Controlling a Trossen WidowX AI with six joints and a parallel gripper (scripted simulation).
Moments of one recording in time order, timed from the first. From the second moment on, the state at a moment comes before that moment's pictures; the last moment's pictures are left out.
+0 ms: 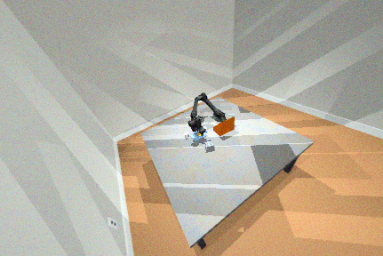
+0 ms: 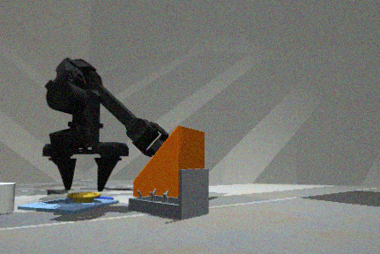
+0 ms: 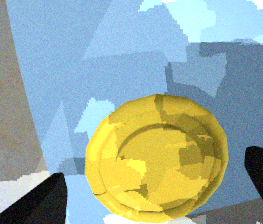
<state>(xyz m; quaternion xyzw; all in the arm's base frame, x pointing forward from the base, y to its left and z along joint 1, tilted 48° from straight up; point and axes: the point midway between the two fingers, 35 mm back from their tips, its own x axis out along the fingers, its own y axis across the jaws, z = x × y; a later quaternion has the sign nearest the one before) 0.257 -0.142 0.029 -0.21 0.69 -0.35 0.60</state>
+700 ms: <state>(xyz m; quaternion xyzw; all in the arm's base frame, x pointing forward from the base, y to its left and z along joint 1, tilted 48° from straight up) 0.249 -0.157 0.016 -0.21 0.69 -0.35 0.60</state>
